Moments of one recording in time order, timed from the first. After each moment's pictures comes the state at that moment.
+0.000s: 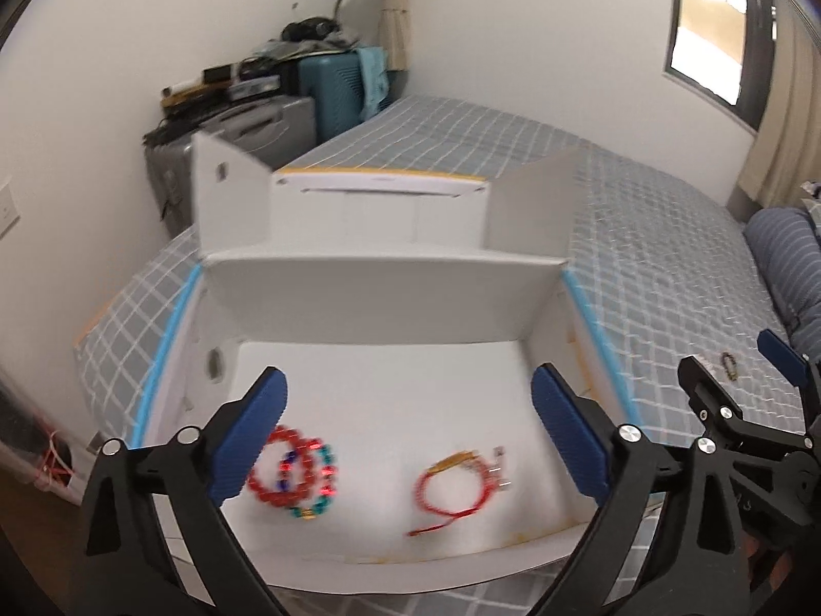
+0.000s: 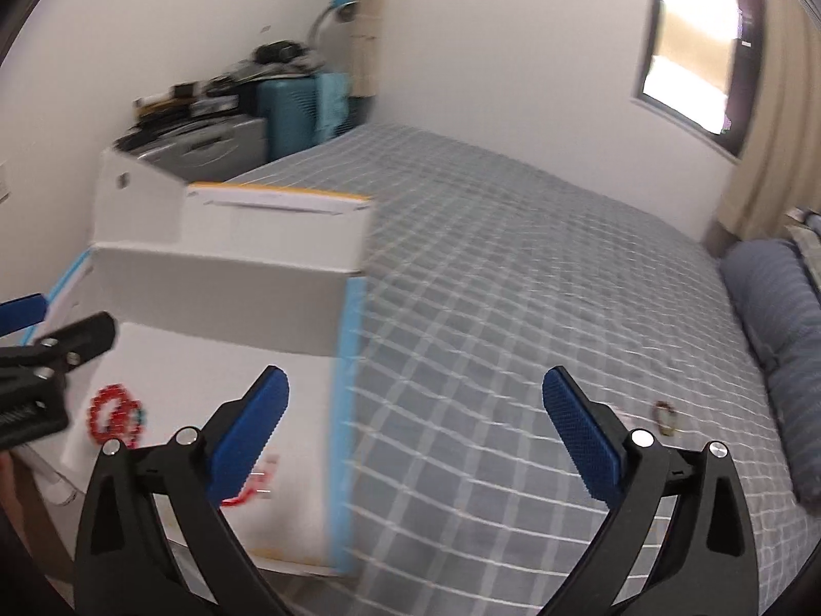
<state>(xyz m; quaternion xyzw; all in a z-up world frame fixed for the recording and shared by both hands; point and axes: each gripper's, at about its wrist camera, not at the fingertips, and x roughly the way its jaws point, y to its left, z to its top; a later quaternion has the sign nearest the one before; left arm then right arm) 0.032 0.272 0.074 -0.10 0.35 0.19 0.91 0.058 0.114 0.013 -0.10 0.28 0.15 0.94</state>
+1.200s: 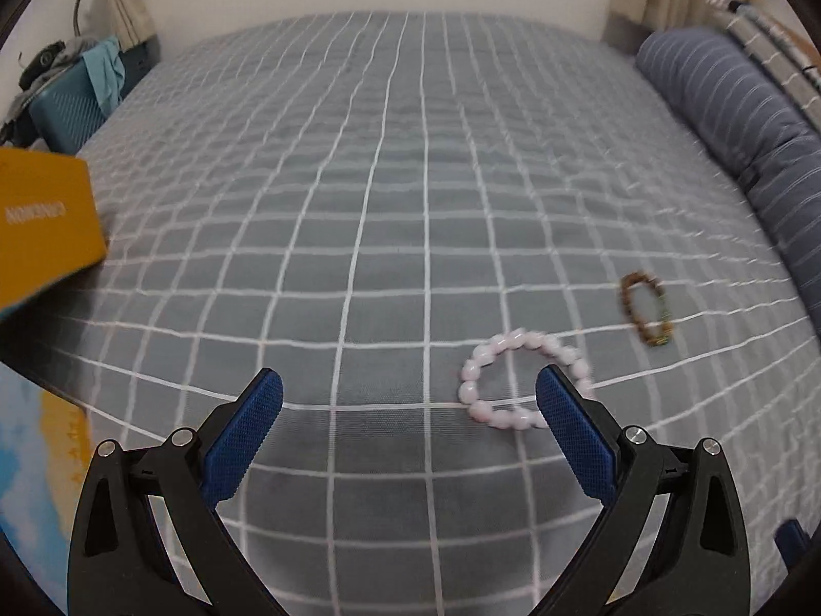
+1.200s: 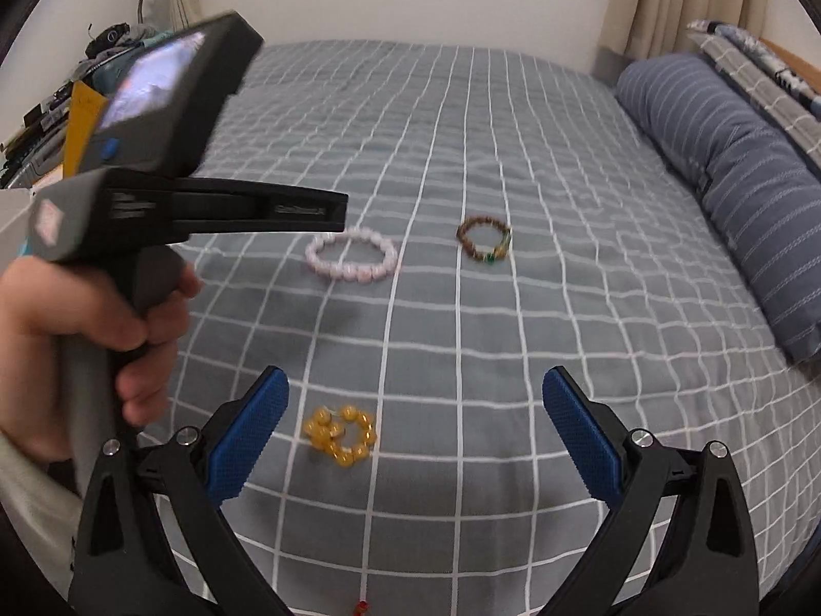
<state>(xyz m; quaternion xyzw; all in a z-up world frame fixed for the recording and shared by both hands) 0.321 -0.012 -0.072 0.00 0.48 0.03 0.88 0.118 -0.116 -0.109 -0.01 0.44 0.04 0.90</state>
